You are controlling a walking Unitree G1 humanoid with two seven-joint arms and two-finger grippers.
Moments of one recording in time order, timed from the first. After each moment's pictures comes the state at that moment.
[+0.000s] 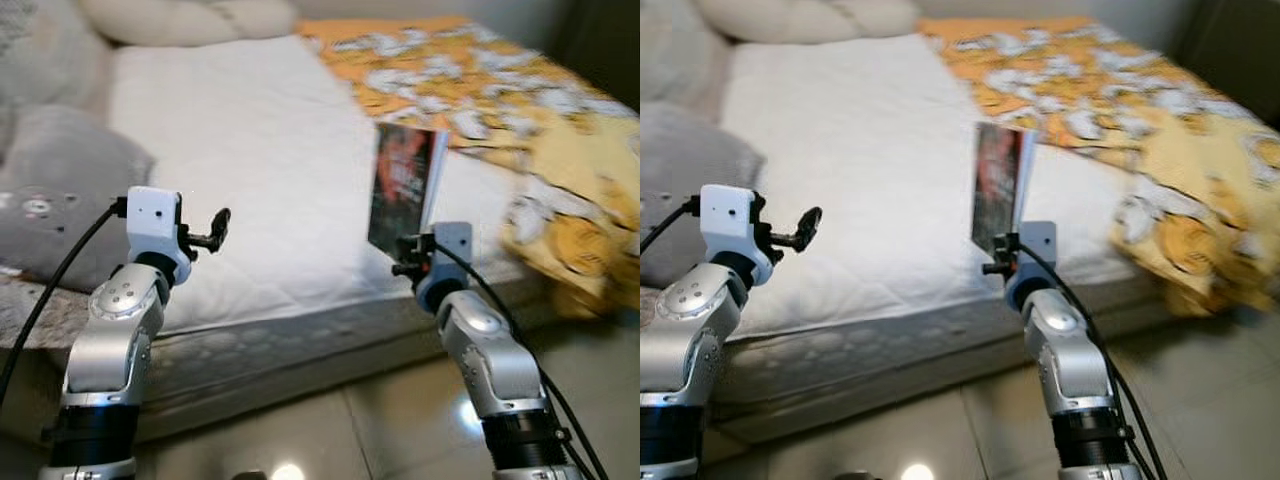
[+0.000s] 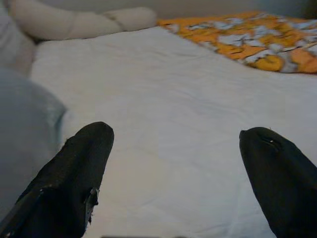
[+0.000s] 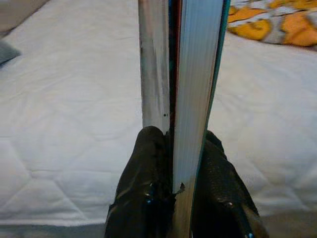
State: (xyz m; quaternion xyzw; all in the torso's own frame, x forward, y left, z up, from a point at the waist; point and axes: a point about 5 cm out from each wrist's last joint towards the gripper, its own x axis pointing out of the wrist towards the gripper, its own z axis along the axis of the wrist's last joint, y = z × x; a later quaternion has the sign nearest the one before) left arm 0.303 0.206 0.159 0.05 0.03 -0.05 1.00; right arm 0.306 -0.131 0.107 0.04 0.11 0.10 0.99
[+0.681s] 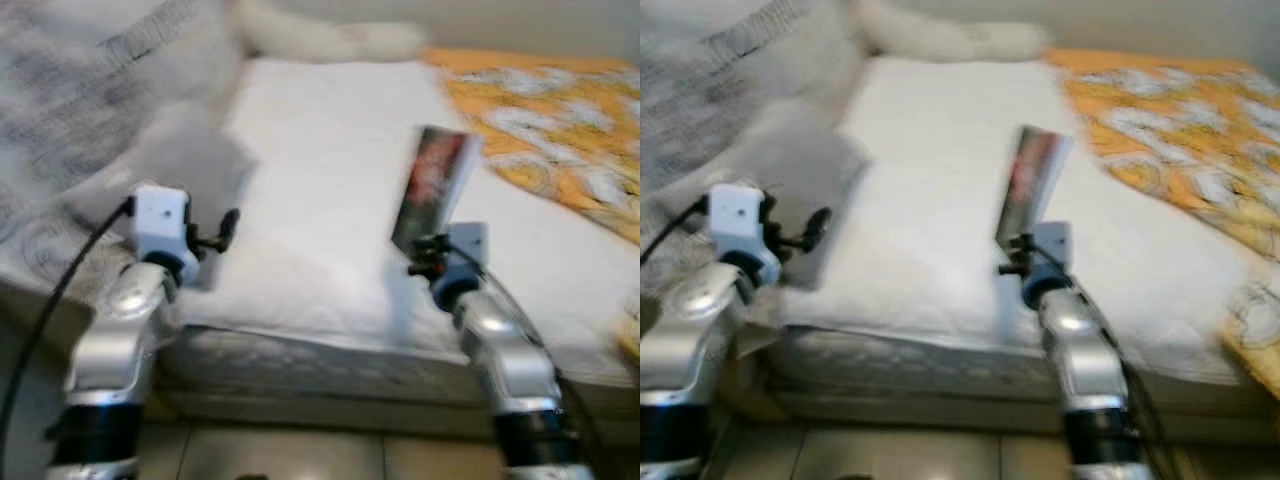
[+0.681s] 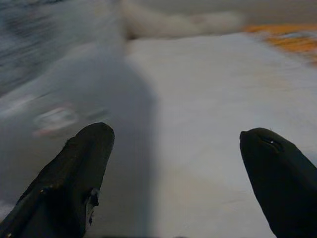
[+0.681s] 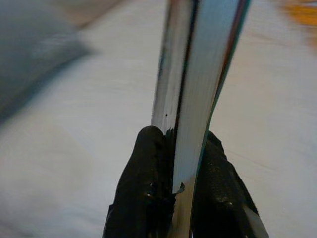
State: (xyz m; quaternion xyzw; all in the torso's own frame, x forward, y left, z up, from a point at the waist) left arm 0.302 0.213 0.153 0.05 0.05 -0.05 1.00; right arm 0.307 -0.128 0.107 0.02 0.12 0.11 0.99
